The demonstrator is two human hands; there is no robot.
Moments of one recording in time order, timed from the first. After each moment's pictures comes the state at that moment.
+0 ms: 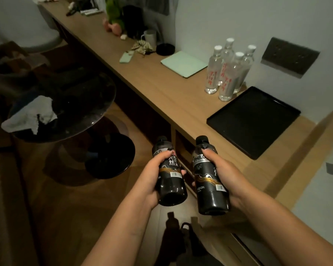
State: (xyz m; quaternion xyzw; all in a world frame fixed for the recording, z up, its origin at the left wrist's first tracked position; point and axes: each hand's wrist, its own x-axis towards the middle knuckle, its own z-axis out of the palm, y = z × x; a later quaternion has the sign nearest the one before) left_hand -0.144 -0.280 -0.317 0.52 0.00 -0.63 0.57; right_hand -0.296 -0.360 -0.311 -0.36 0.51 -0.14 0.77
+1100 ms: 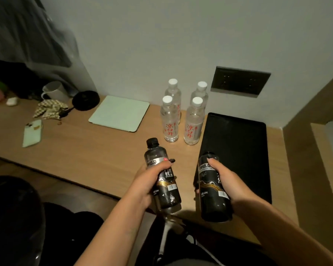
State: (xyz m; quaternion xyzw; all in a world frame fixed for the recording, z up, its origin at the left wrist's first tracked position) left_hand -0.016 -0.628 -0.334 0.59 -0.19 -0.71 0.33; right_hand -0.214 -0.604 -0.341 -0.12 0.64 -0.31 0.69
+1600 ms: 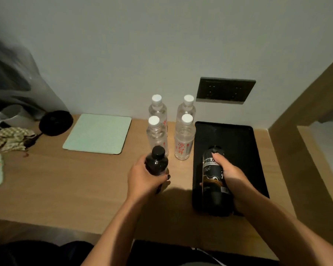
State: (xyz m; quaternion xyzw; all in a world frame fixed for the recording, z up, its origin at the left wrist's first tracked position) left_hand -0.020 -0.716 -0.348 0.65 -0.58 -0.41 0.26; right_hand -0.221 -0.663 -0.327 -0.06 0.68 -0.41 0.60
